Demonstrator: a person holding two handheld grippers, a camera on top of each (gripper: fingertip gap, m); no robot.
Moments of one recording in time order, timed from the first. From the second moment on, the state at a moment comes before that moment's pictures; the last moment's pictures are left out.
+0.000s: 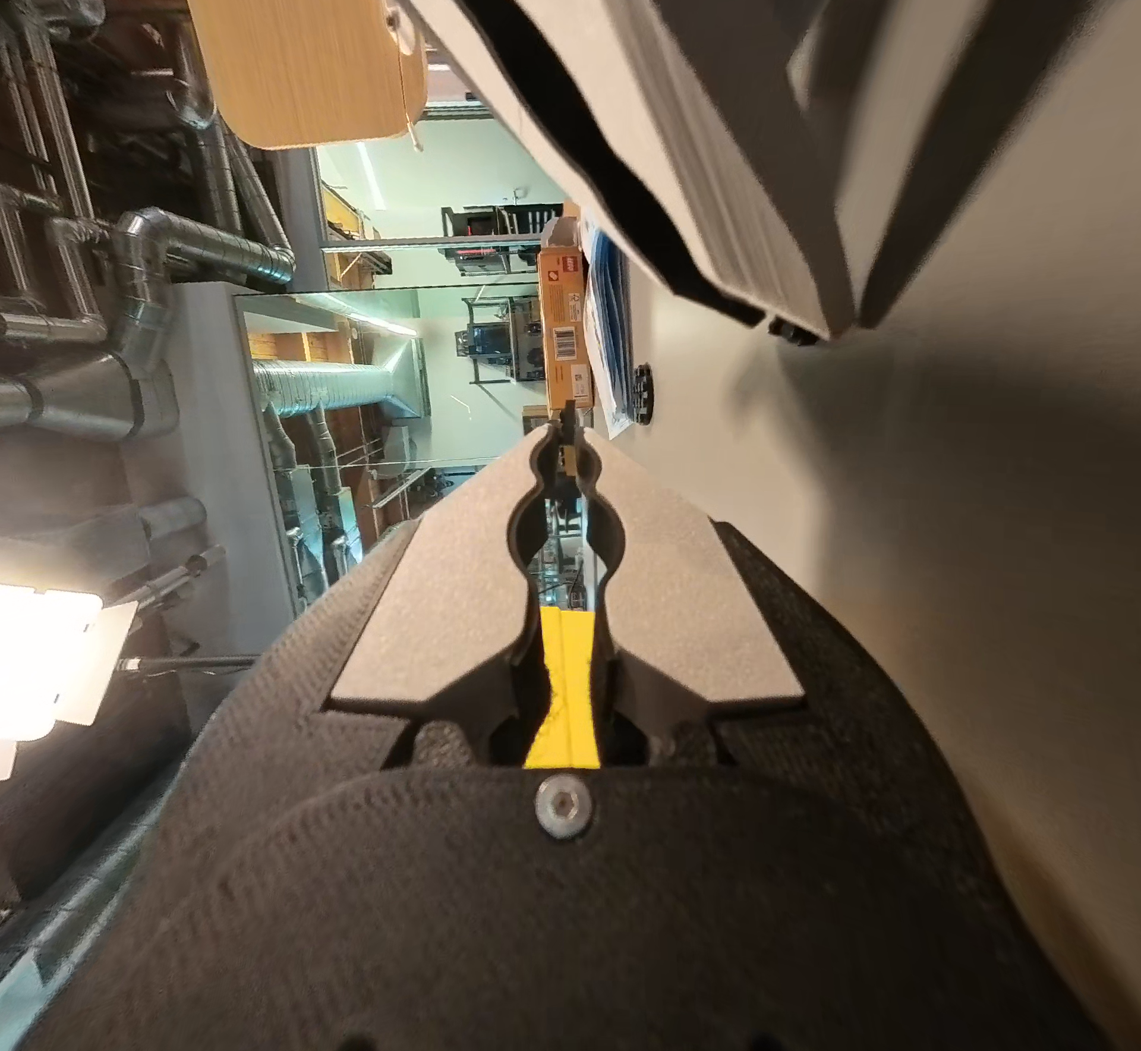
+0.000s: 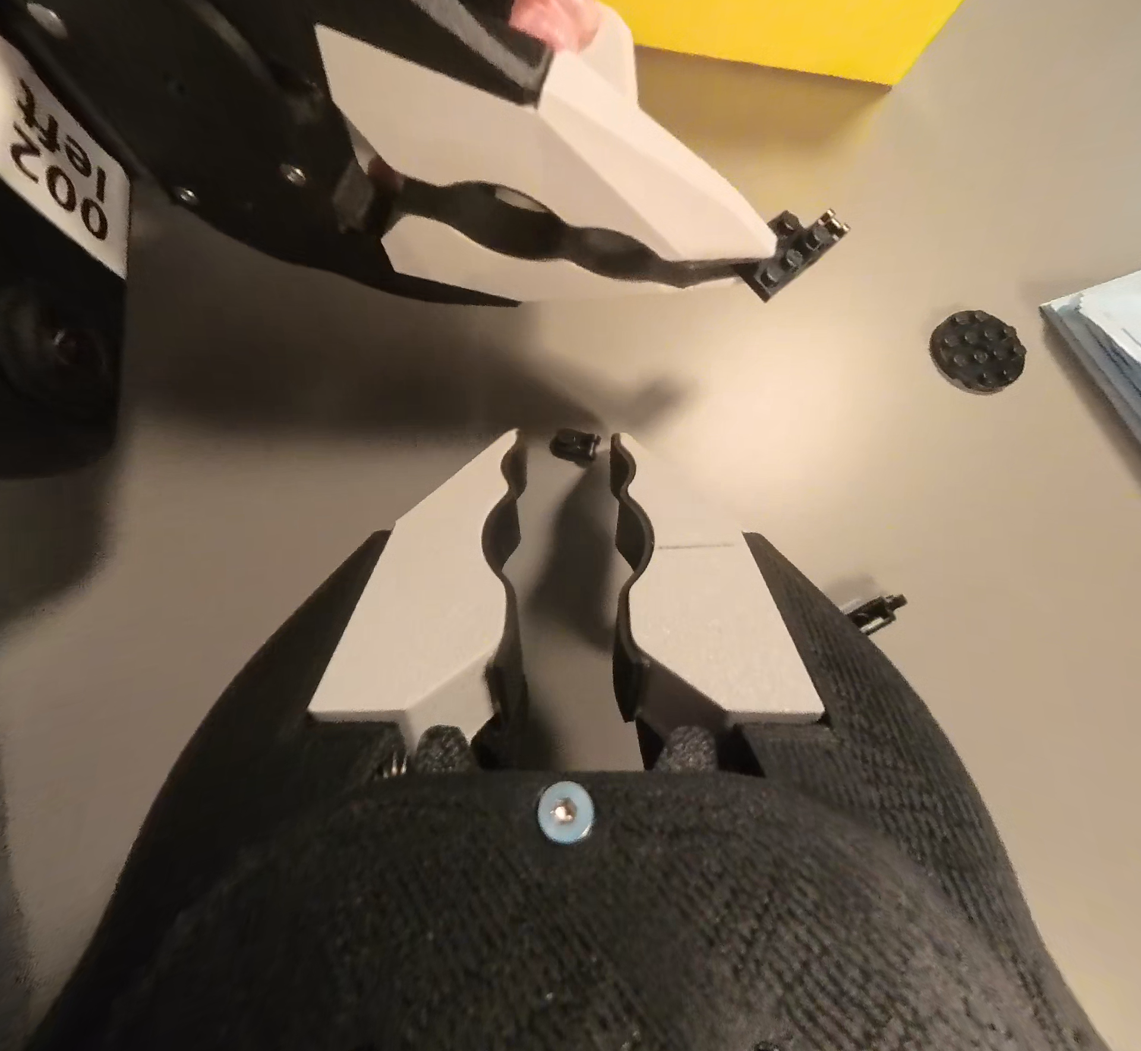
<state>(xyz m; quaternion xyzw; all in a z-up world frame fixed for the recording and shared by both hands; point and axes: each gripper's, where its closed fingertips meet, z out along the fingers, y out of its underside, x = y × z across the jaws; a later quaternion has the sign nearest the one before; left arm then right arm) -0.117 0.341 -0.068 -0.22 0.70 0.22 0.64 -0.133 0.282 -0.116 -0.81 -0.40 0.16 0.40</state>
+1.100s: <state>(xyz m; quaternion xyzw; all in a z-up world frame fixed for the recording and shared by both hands) -0.106 0.290 -0.066 -0.08 0.71 0.20 0.68 -0.119 0.305 -0.041 -0.65 -0.60 0.21 0.41</state>
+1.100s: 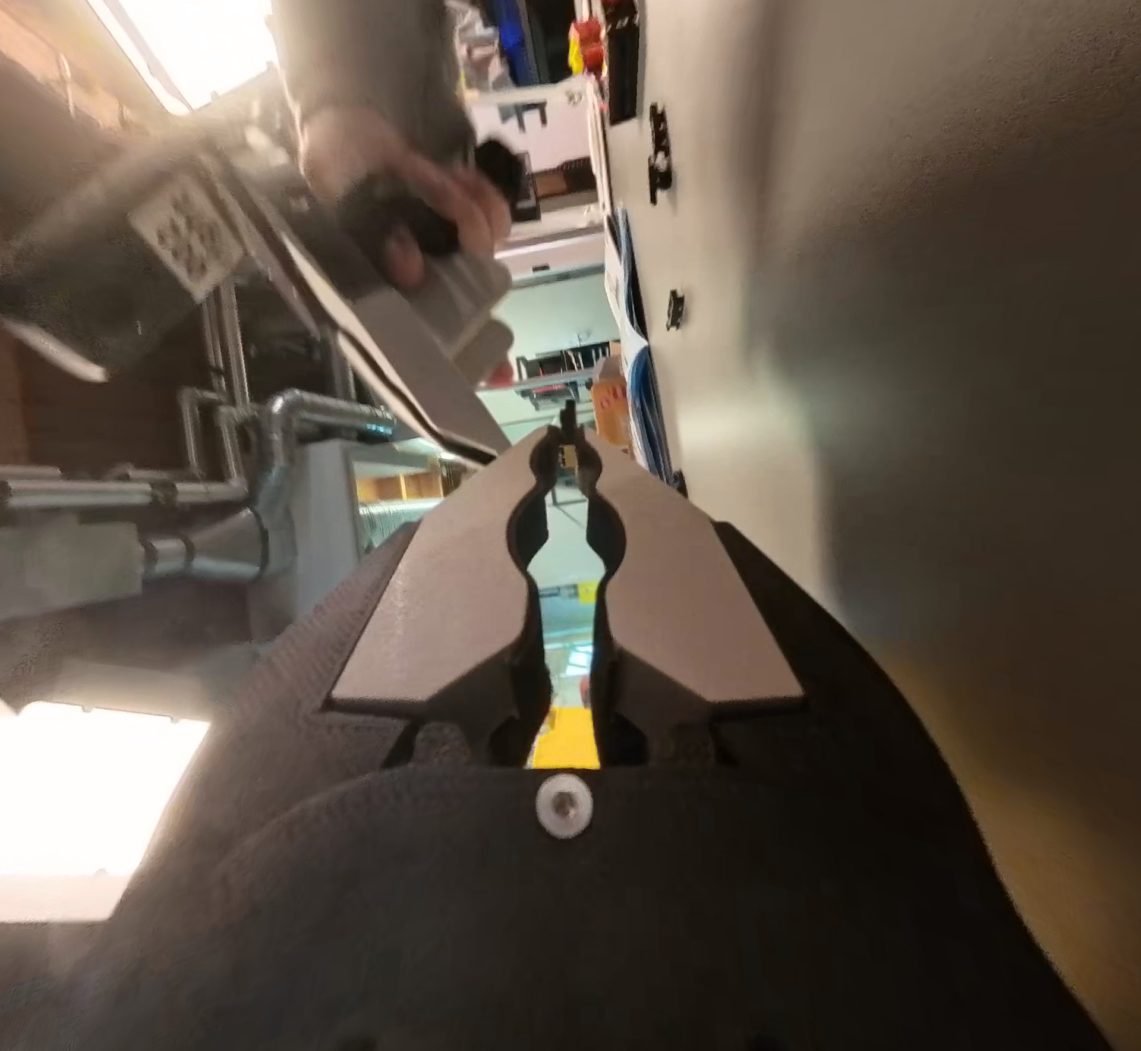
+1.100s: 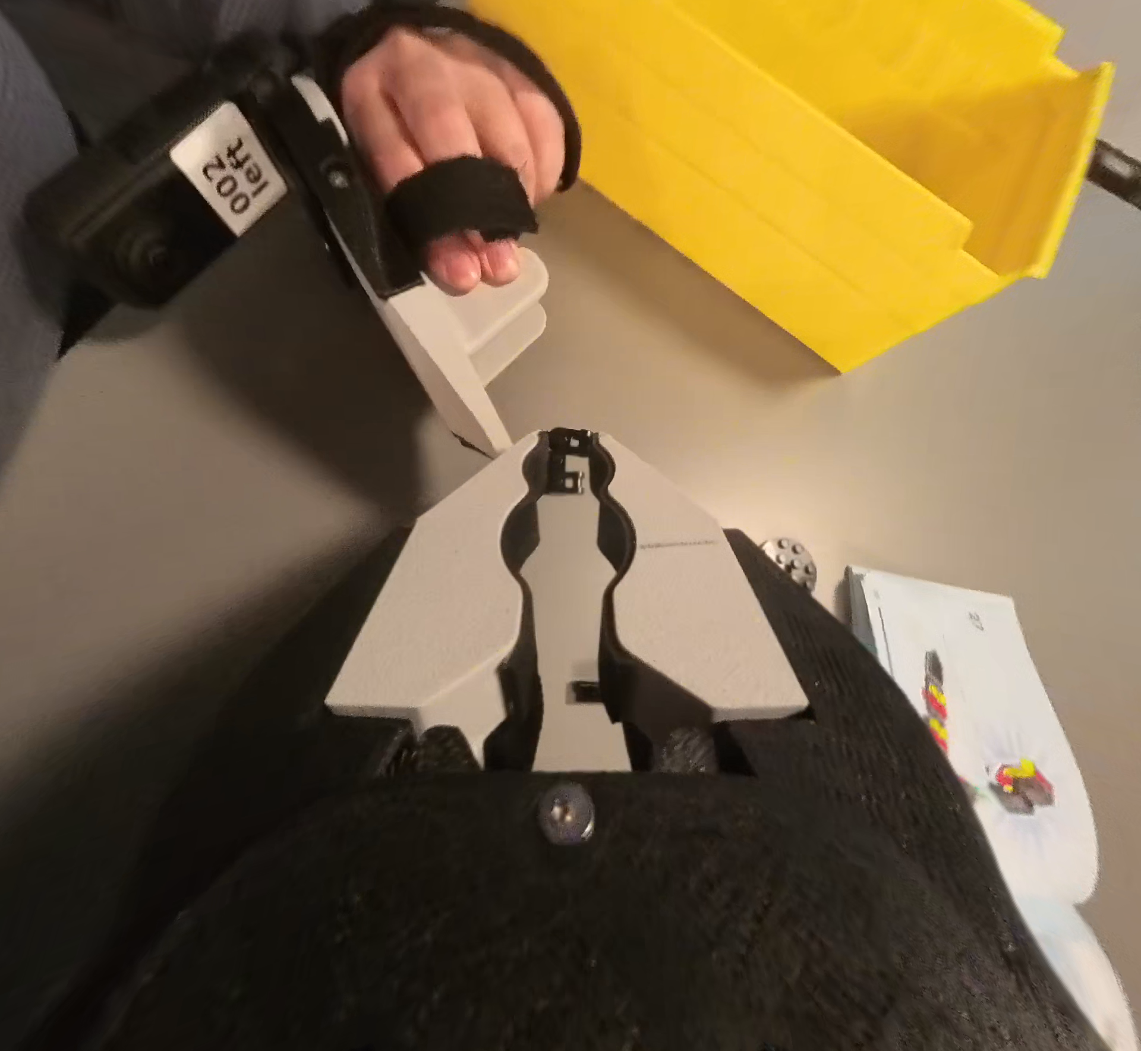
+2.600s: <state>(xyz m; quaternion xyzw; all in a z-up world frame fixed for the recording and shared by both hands) -0.106 0.287 -0.064 -0.10 0.71 0.17 0.68 -0.119 0.298 -0.069 -0.30 -0.72 -0.28 0.56</state>
